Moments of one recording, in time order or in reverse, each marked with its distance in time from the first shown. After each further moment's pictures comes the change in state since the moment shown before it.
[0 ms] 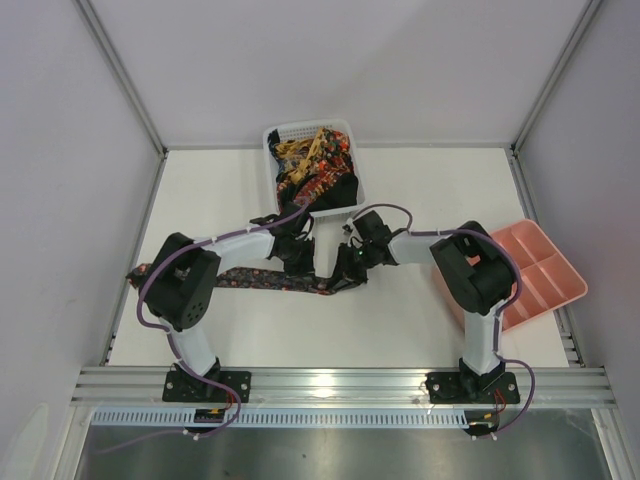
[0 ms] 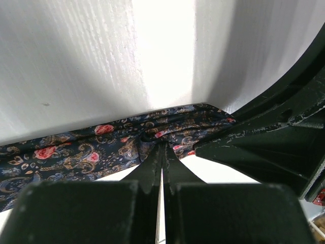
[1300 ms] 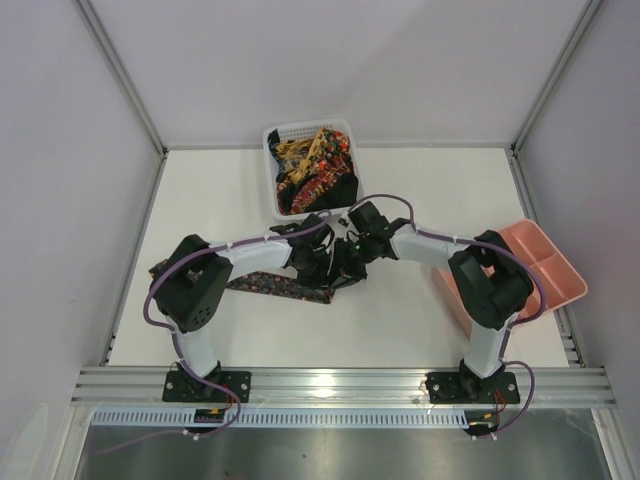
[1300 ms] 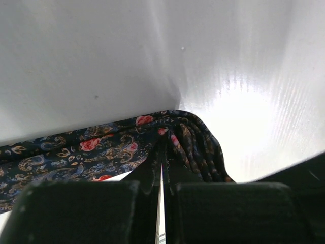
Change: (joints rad) left arm -0.148 0.029 0.018 -0.023 -0.014 -0.007; right arm 0.046 -0.151 0.062 -0.221 0.031 -0.019
